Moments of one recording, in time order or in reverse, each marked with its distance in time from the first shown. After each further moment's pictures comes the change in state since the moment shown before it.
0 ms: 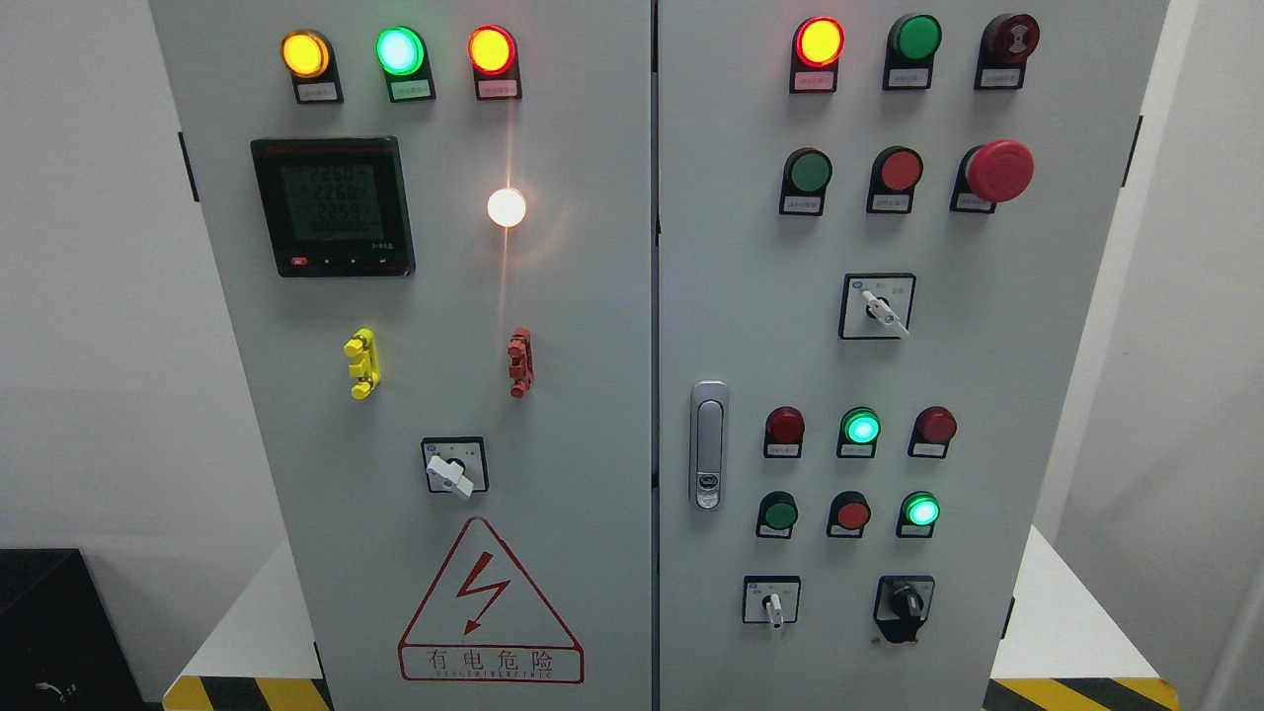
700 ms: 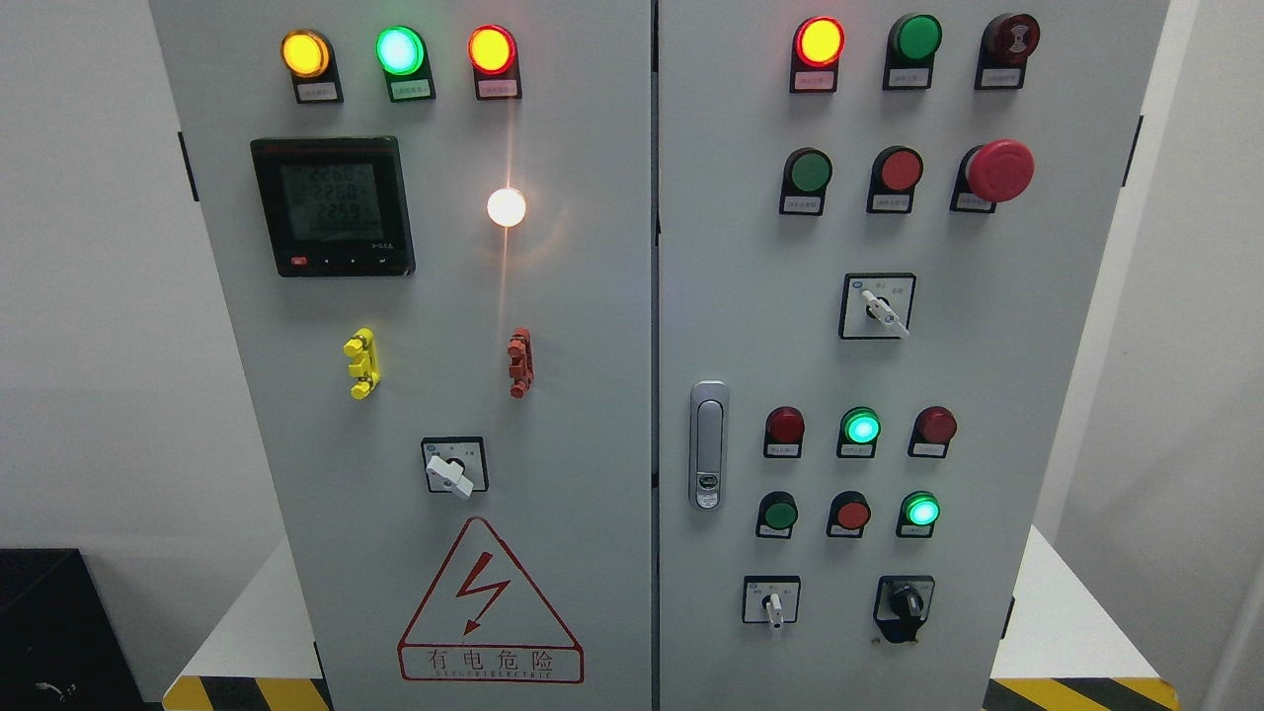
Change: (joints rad) left arm 0.000 0.000 0.000 0.000 0.000 0.000 0.000; right arm 0.026 0.001 -0.023 -0.355 0.468 0.009 -0.107
